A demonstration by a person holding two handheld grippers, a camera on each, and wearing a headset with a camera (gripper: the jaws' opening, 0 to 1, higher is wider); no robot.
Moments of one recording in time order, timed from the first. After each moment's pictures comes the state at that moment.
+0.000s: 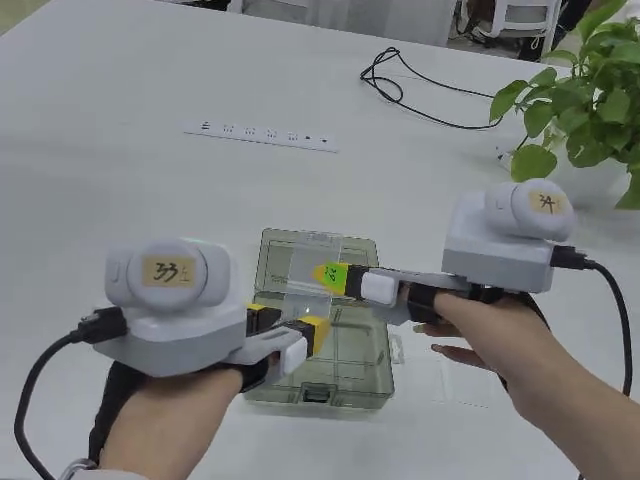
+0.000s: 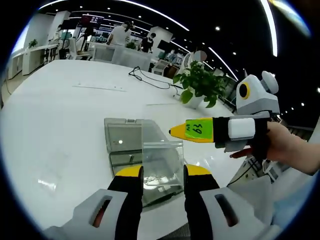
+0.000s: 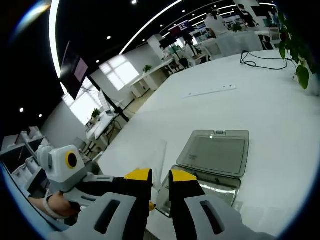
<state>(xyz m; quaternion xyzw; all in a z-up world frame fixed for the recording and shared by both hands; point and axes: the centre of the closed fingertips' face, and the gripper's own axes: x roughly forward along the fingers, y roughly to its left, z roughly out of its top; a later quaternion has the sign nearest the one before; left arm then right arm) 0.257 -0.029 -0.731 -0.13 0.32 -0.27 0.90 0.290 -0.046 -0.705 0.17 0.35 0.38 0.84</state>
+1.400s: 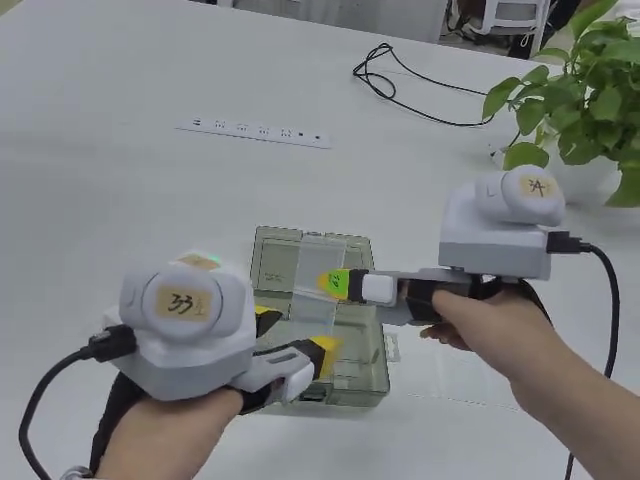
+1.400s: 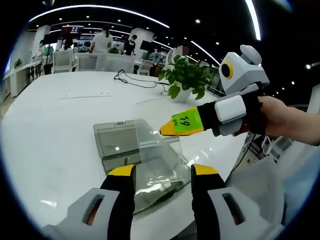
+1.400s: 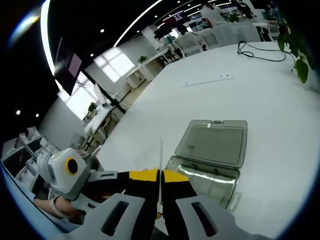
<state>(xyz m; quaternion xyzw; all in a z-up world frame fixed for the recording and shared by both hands) 0.252 -0.042 -0.737 -0.07 0.28 -0.34 0.90 0.281 -0.048 -0.710 0.16 0.40 0.37 0.82</state>
